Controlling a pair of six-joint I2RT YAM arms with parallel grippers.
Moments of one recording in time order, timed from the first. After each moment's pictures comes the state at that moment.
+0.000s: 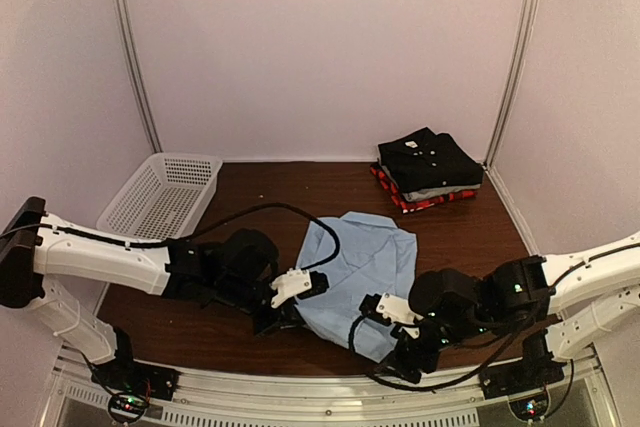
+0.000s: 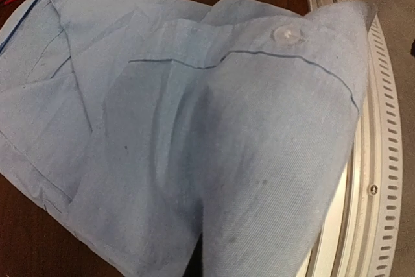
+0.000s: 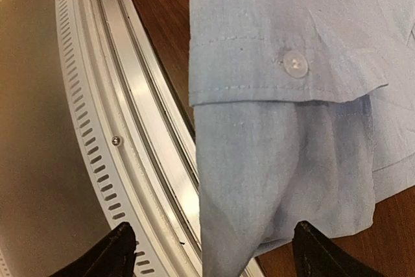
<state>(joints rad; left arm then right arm) -1.14 1.45 0.80 -0.20 0.21 0.15 1.39 1.16 0.77 -0.55 0.00 0.35</state>
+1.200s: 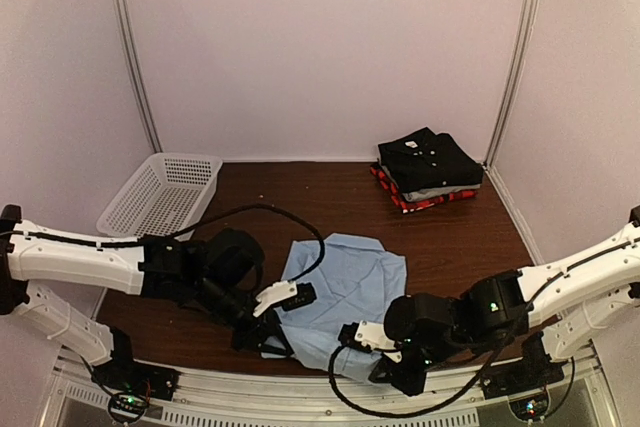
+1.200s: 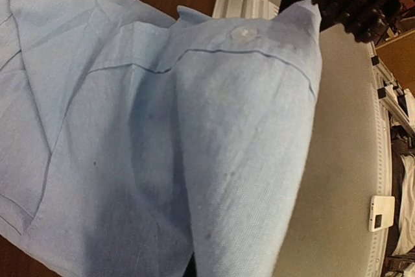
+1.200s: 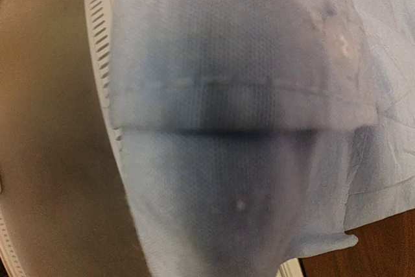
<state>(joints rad) -1.15 1.33 0.81 -0.39 0.53 -0.10 1.50 1.30 0.82 -0.52 -0.03 0.37</state>
